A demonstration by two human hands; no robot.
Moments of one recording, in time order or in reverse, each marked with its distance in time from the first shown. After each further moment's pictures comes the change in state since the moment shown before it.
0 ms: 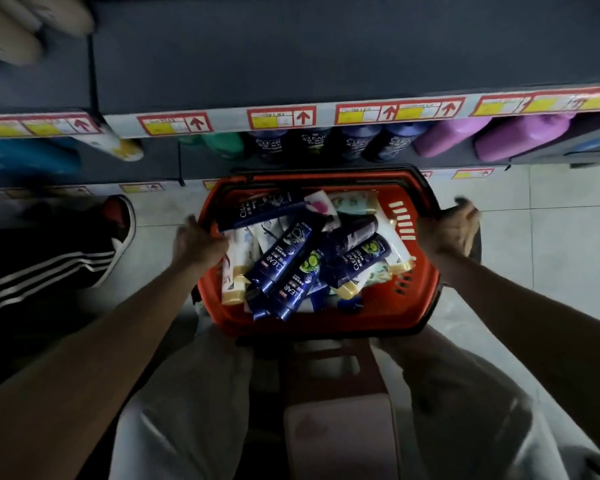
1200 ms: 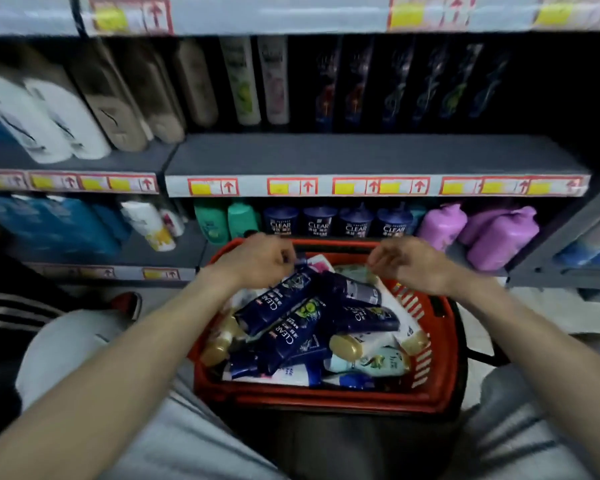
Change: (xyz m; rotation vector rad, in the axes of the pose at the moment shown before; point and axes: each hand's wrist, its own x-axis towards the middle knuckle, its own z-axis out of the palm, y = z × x) left_hand -0.032 0.036 0.047 0.285 0.159 1.012; right_hand 0.000 0.004 0.005 0.081 -0.428 -1.073
